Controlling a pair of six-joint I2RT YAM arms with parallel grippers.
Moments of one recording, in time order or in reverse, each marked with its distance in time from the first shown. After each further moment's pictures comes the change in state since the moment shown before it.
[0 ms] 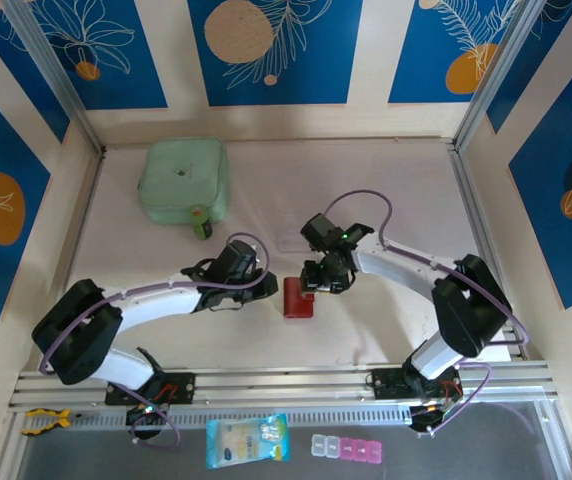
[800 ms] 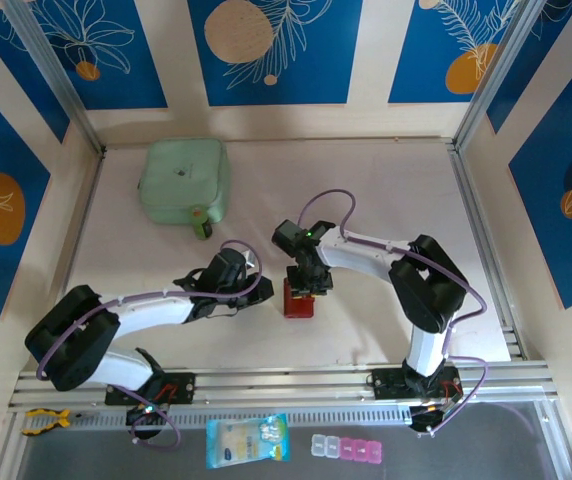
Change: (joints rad) left arm 0.017 -0.039 -0.127 0.178 0.064 -0.050; right arm 0.100 0.235 0.182 -0.115 0.124 0.035
